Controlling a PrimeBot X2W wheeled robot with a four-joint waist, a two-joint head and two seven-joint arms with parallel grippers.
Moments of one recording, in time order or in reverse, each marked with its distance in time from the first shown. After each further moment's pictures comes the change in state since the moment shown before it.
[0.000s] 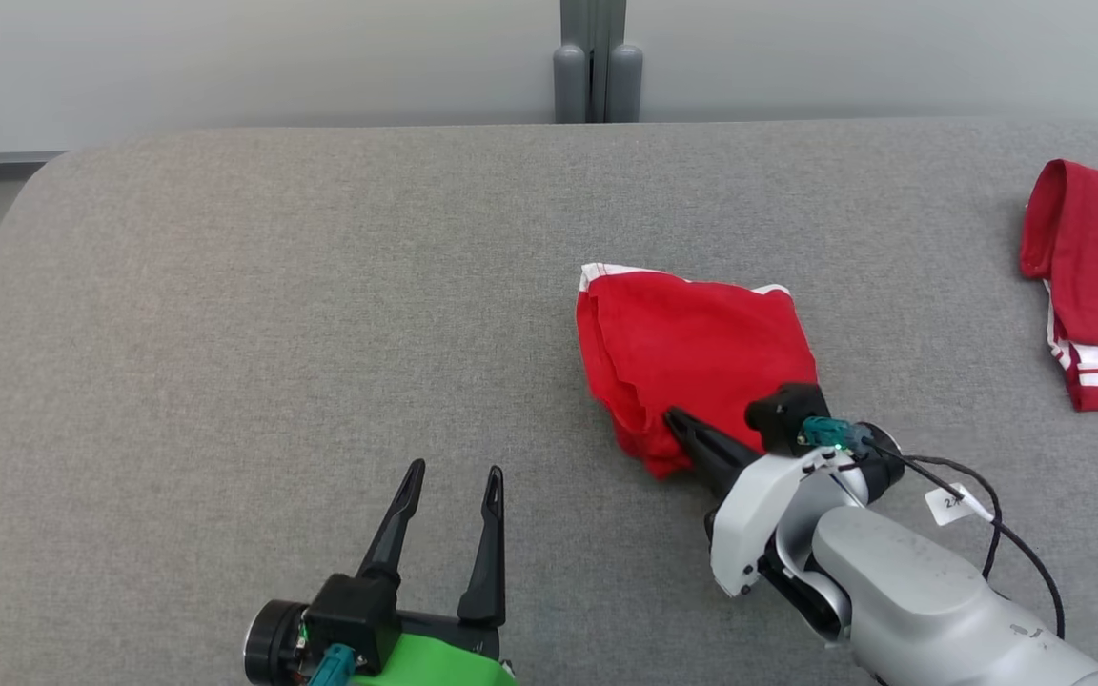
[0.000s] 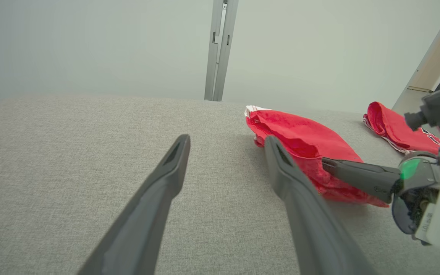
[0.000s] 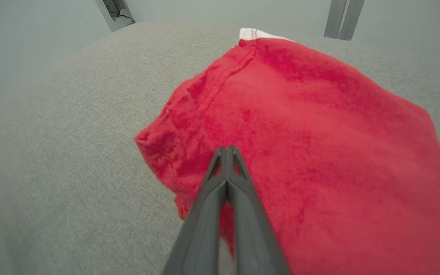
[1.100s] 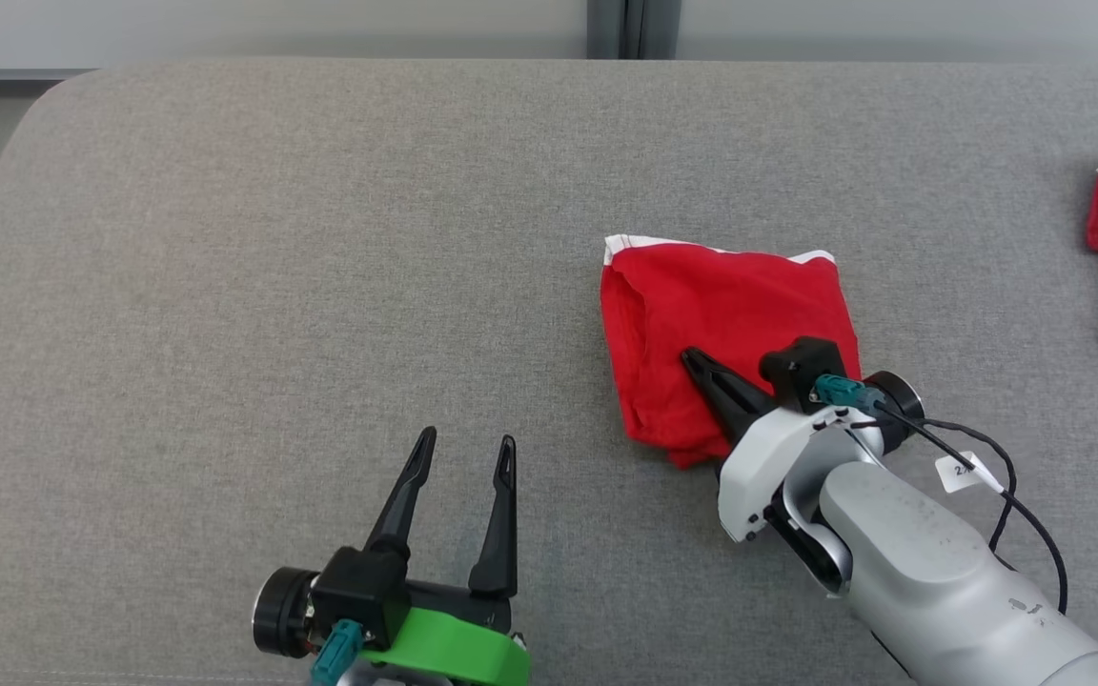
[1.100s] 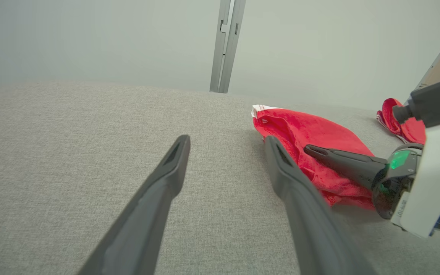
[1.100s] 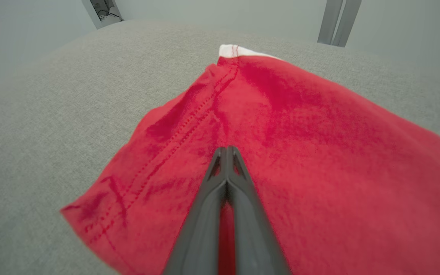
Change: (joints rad) left arm -0.050 0.000 -0.026 -0.014 -0.015 0.010 0.000; right arm -0.017 0.048 -0.198 0.032 -0.211 0.000 -0.001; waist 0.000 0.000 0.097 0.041
